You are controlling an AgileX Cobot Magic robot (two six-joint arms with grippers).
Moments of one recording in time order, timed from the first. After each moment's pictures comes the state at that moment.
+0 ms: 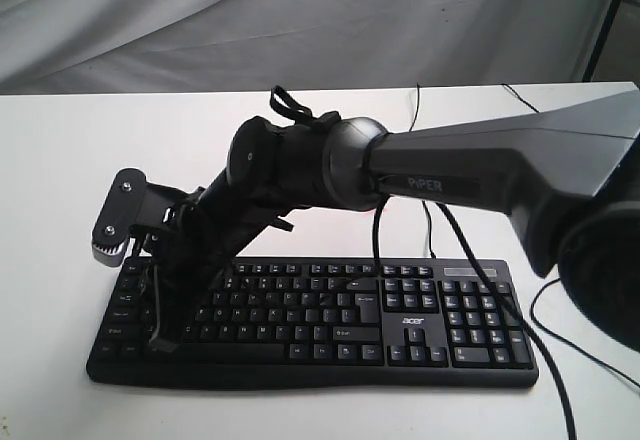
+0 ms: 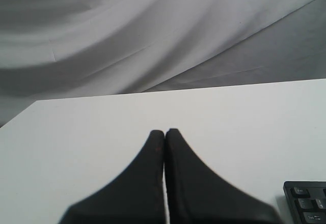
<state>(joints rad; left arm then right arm) 0.13 0.00 -0.01 0.03 0.19 0.09 0.56 2.26 -1.64 0.72 0.62 -1.23</state>
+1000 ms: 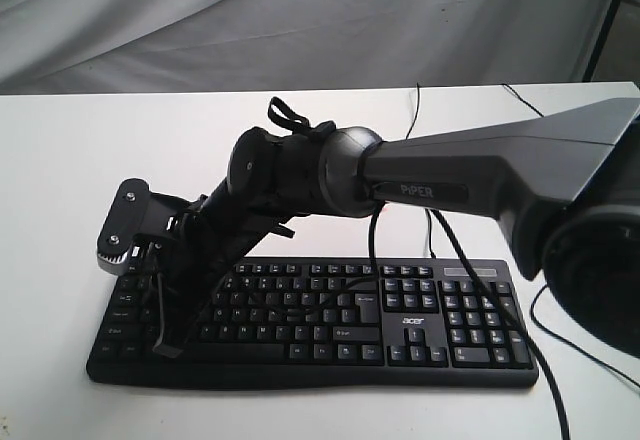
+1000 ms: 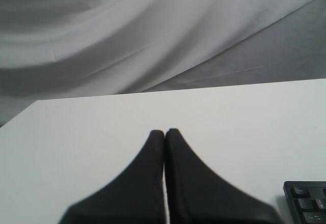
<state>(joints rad) 0.13 0.00 -0.01 0.03 0.19 0.09 0.56 2.28 -1.64 0.71 0.62 -1.23</state>
